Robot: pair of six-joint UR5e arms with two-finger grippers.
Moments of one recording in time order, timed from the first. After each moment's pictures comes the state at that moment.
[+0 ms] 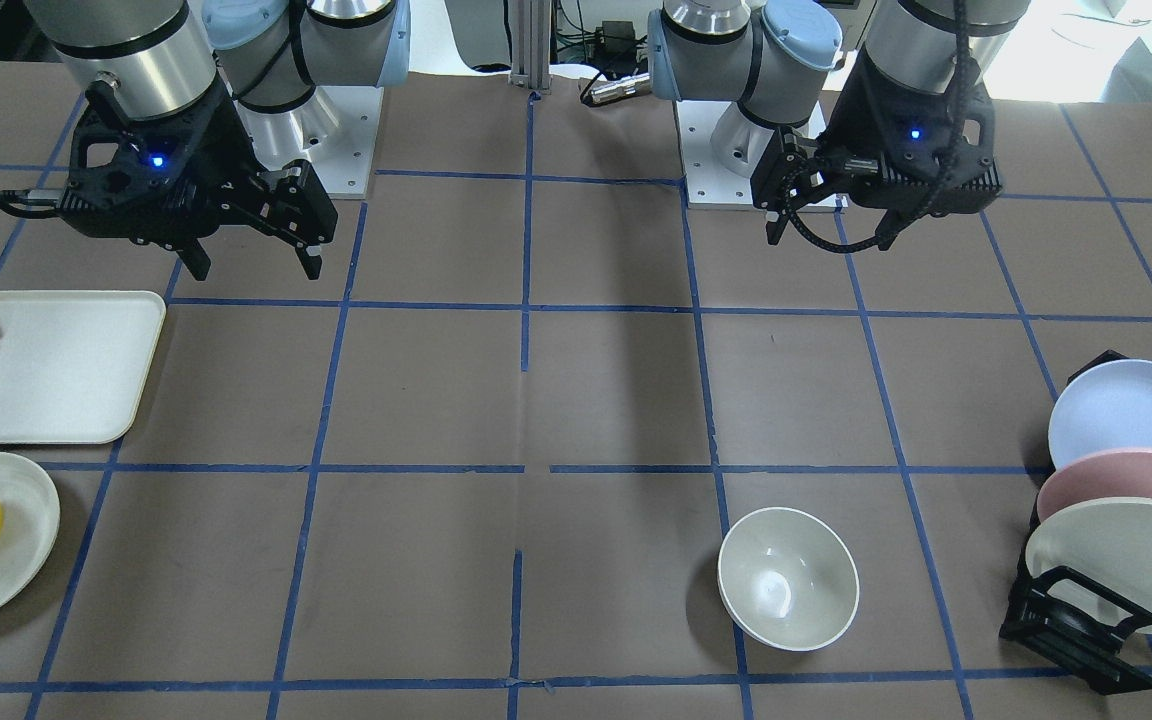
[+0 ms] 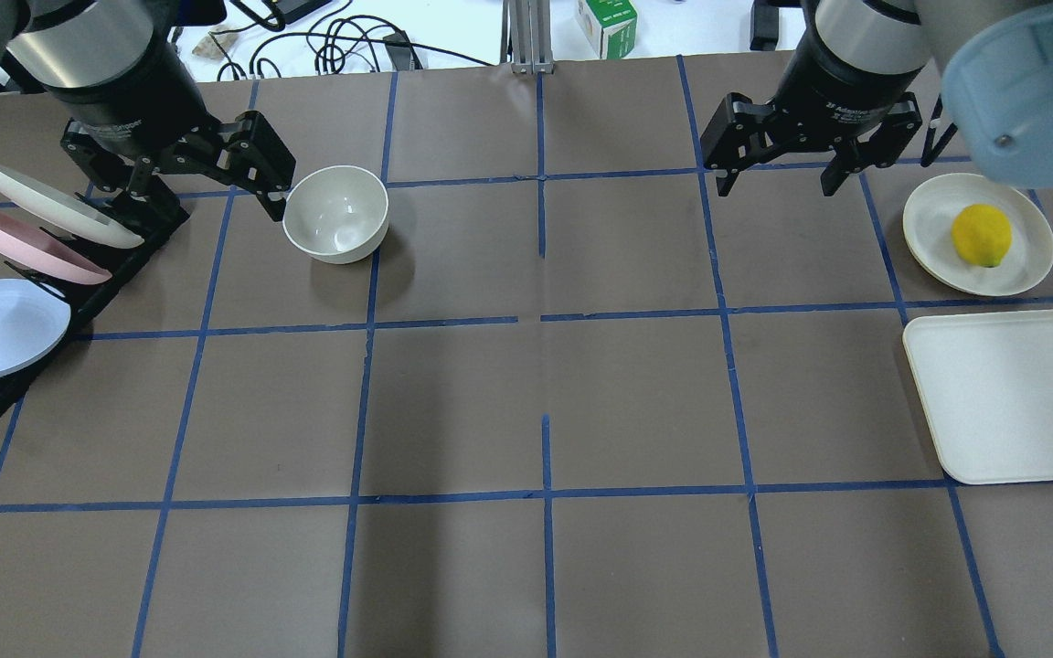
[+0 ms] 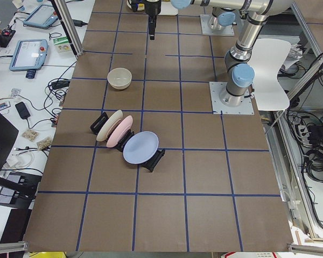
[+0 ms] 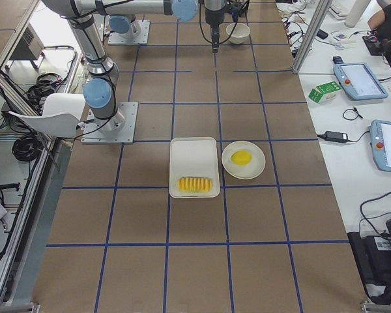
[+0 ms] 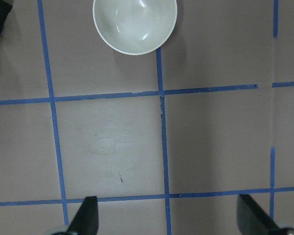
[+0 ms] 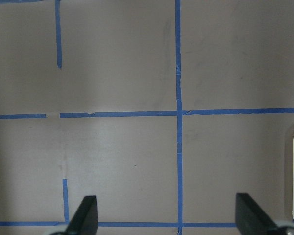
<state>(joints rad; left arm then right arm) -1.56 -1.56 -1.50 -1.64 1.59 0.06 1.60 -1.57 1.58 -1.66 -1.52 0.04</state>
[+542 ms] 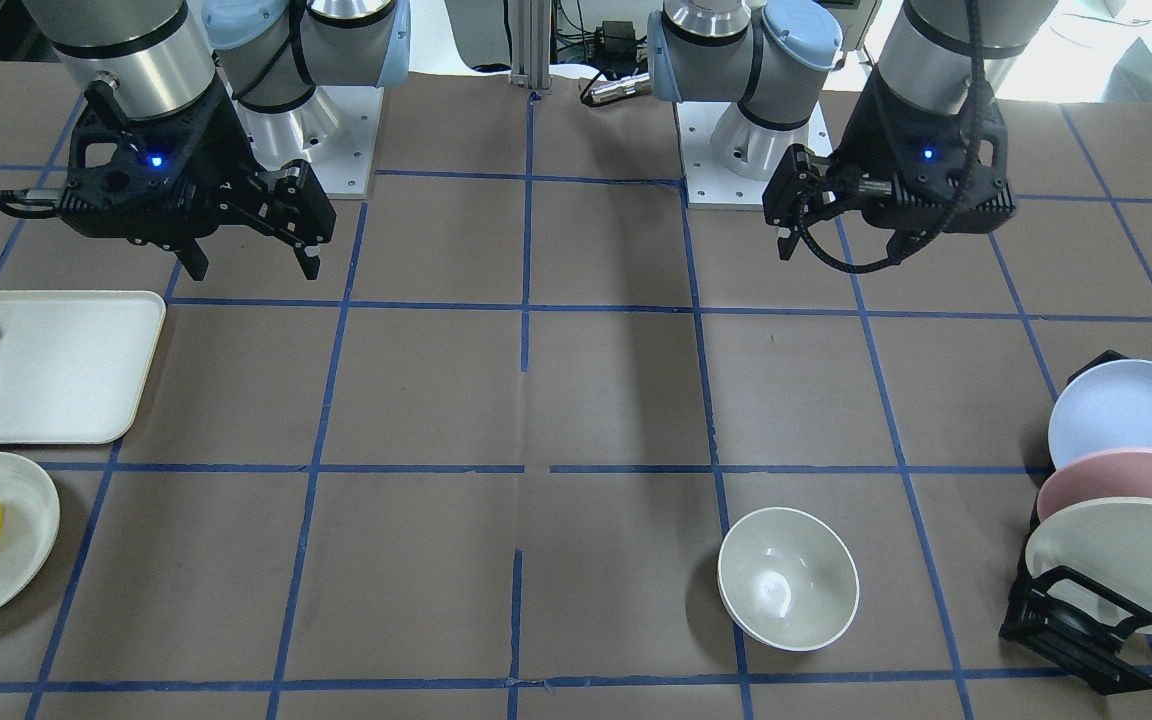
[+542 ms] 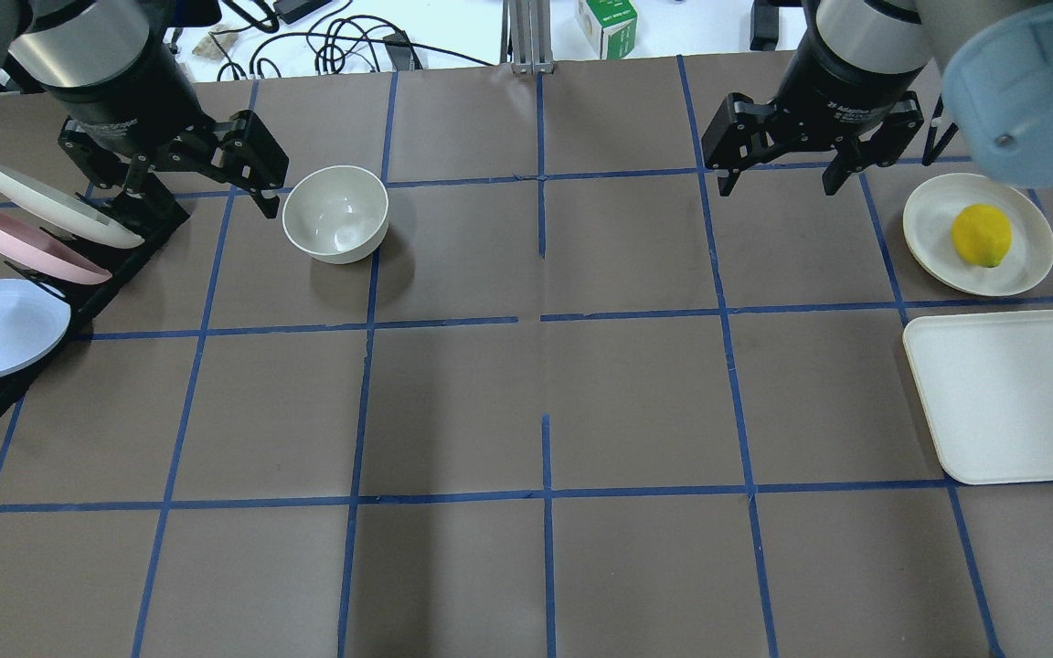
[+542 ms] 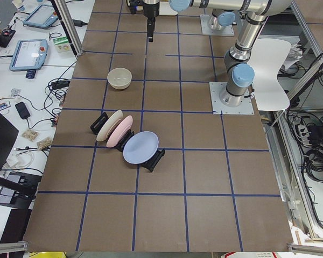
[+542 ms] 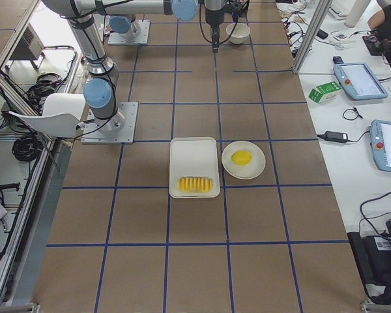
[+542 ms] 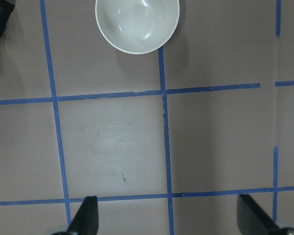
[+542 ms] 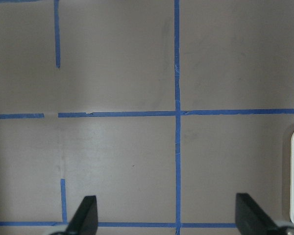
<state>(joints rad) -1.52 -1.61 -1.50 -1.58 1.59 0.10 1.60 -1.57 1.58 -1.66 -1.52 0.04</state>
